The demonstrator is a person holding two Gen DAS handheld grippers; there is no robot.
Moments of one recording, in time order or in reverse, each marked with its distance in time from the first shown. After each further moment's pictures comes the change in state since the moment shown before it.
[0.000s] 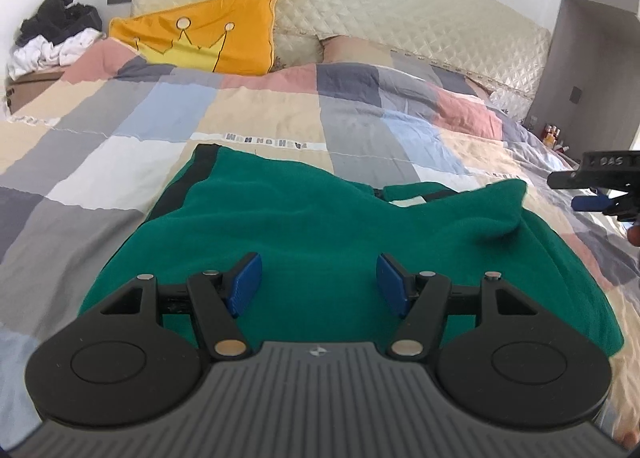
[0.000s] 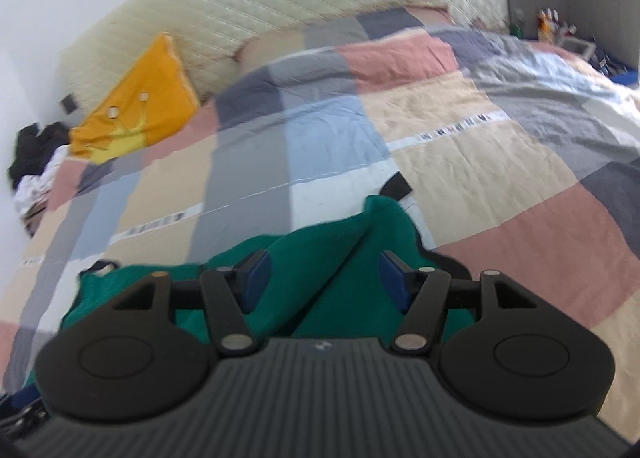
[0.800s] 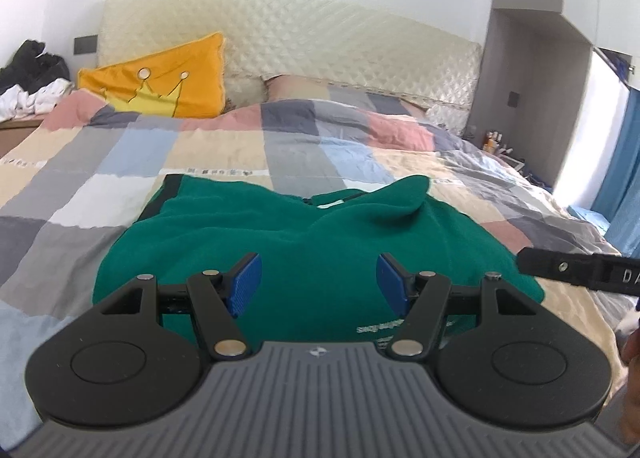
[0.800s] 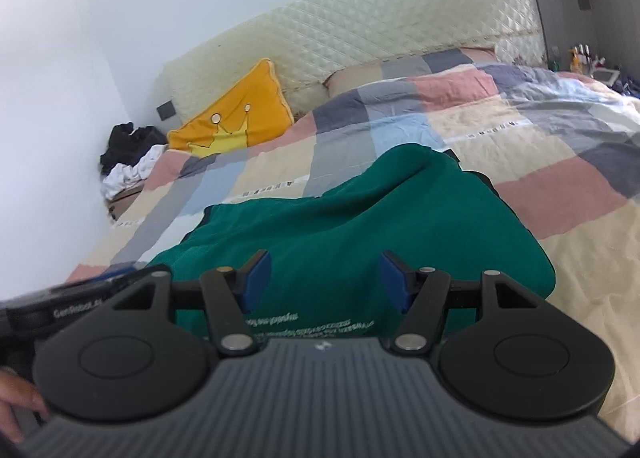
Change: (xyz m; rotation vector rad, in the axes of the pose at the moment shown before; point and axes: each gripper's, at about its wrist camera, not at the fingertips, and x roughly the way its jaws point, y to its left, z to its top) left arm -0.128 -0.048 -0.050 0.105 -0.113 -0.121; right arm -0.162 0.028 -0.138 -0.058 -0.132 0.198
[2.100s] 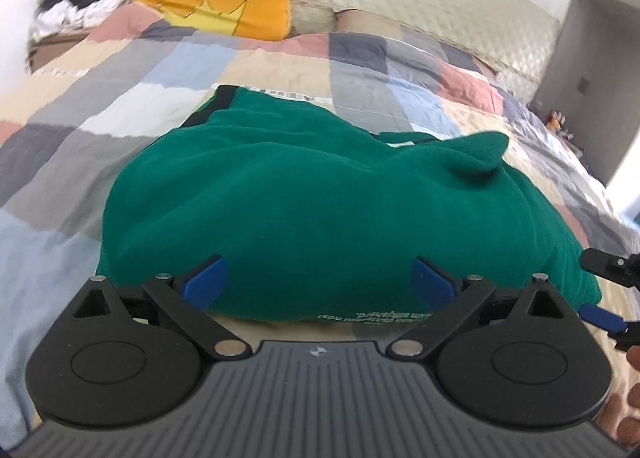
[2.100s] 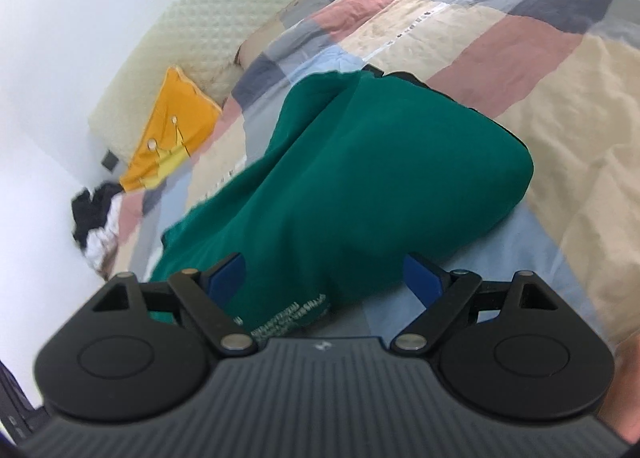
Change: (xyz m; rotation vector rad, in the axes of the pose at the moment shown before) left arm 0.063 0.041 -0.018 -0.192 0.197 0.154; right arm 0.045 -0.071 -0.027 0.464 0.071 -0.066
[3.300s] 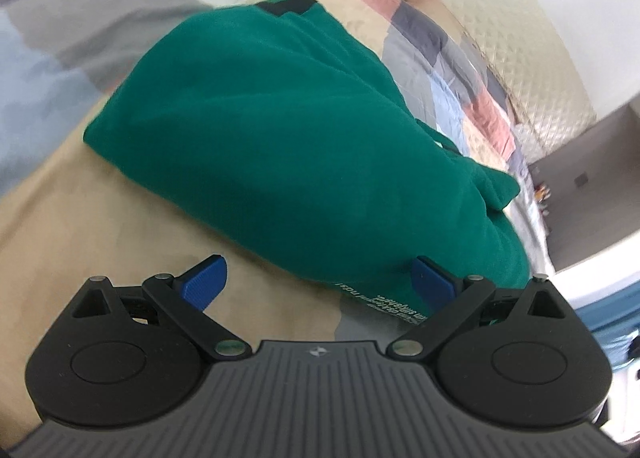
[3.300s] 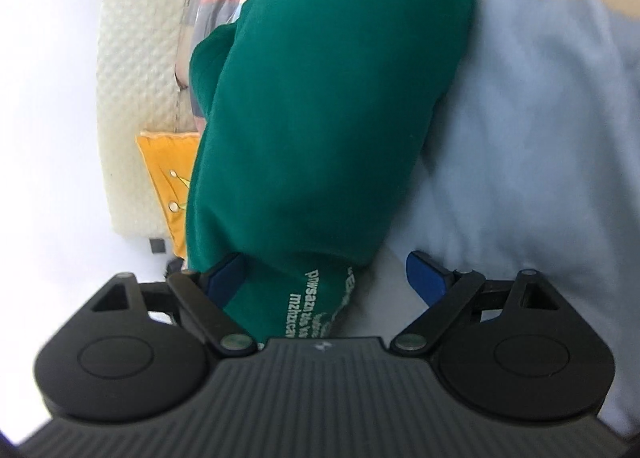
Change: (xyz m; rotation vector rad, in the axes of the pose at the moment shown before) left arm 0.038 0.070 -0.011 -0.488 0.187 -0.160; right arm 0.065 -0.059 -0.030 0.667 0.195 0.139
